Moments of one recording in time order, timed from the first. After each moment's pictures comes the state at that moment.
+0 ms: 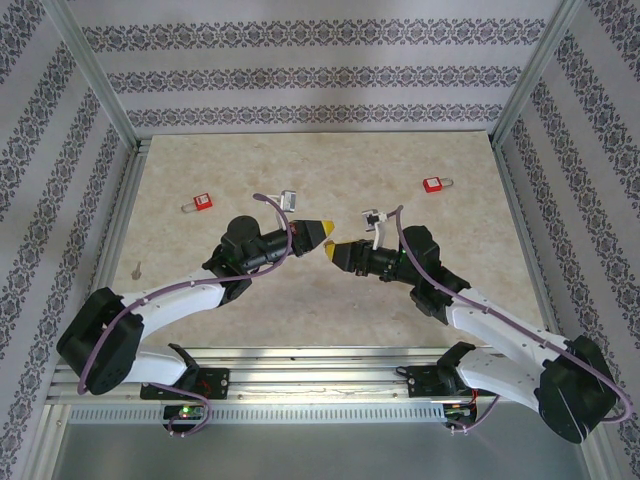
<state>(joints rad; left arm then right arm) -0.65 1.35 0.67 0.70 0.45 -0.94 0.63 1.03 0.54 0.29 -0.52 0.78</state>
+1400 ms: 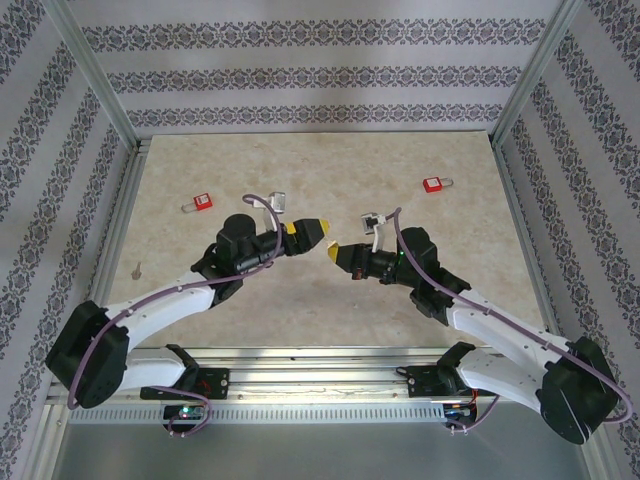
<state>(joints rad) -0.61 1.25 0.69 0.40 0.33 -0.89 0.64 1.00 0.54 0.21 -0.48 0.78</state>
